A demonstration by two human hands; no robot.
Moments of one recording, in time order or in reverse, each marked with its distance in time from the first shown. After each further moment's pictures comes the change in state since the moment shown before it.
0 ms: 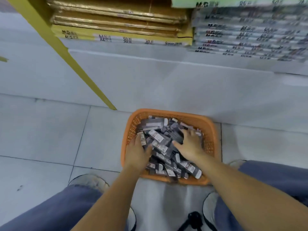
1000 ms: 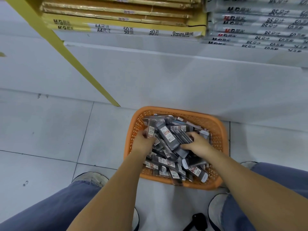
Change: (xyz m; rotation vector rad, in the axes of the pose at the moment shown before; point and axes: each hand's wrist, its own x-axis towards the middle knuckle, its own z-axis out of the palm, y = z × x) left_hand 0.037 0.012 0.005 -0.563 -0.106 -0.352; right_hand 0.013 0.010 -0.009 0.409 -0.267 0.158
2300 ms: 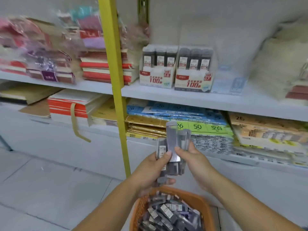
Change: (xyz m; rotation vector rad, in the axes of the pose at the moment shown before) left_hand -0.269 0.145 -0.099 -0.376 -0.509 0.642; right_hand -0.290 -0.185 -0.065 0.461 0.049 -0.863
